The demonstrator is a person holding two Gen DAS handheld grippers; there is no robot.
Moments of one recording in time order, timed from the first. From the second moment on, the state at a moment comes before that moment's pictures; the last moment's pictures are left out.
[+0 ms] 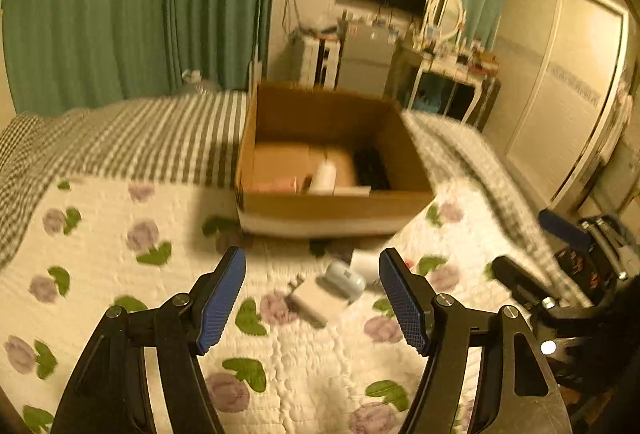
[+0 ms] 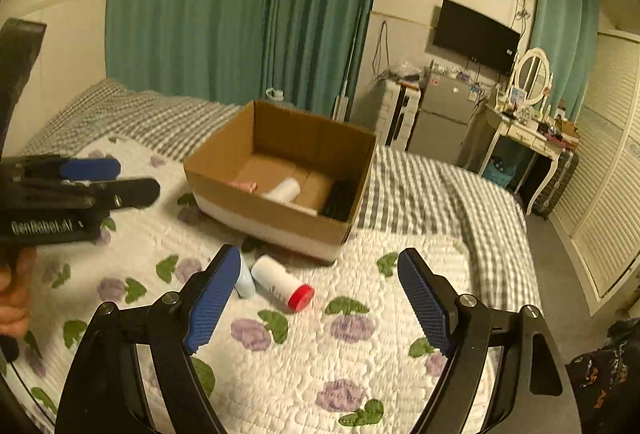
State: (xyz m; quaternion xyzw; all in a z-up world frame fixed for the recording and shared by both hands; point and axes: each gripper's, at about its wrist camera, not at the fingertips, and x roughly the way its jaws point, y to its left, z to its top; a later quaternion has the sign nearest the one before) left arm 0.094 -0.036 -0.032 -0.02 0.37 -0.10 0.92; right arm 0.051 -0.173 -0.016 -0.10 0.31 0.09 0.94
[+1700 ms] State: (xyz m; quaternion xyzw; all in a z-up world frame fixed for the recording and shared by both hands) left arm 0.145 -0.005 -0.173 -0.03 0.53 -0.09 0.85; right arm 0.161 -0.149 -0.180 -0.13 0.45 0.16 0.87
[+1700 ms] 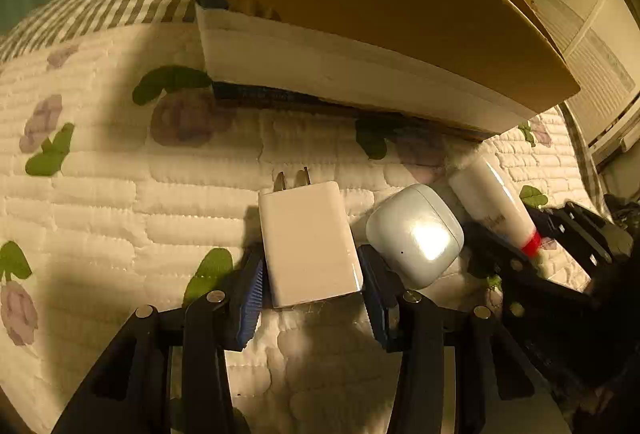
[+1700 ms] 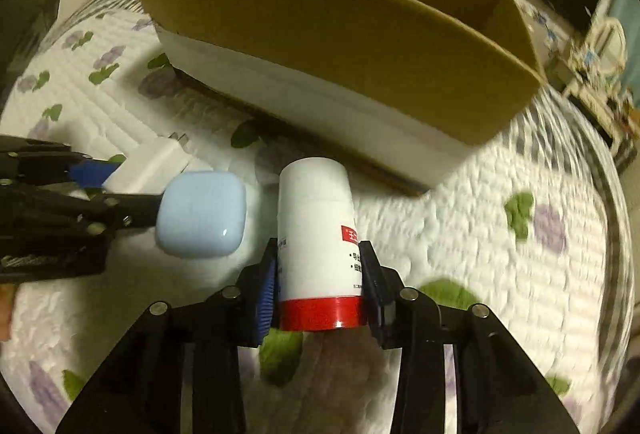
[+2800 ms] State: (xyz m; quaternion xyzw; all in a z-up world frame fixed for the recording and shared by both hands) left arm 0.050 0.005 -0.022 -0.04 0.36 -0.10 0.93; right arm 0.052 -0.176 -0.041 -0.01 0.34 0.12 0.93
